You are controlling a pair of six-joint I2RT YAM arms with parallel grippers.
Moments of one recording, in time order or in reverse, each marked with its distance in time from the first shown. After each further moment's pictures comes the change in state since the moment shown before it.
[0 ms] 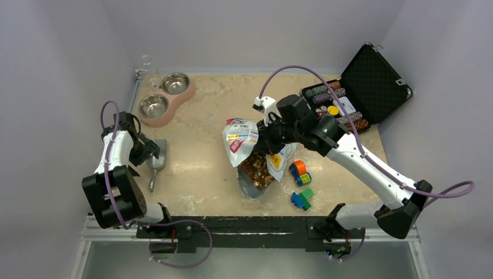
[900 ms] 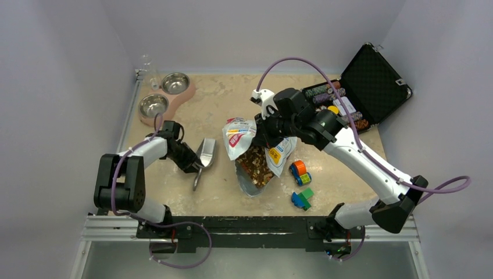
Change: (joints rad) left arm -0.424 0.119 -0.218 0.371 0.466 -0.312; right arm 0.003 0.043 0.089 -0.040 0.067 0.001
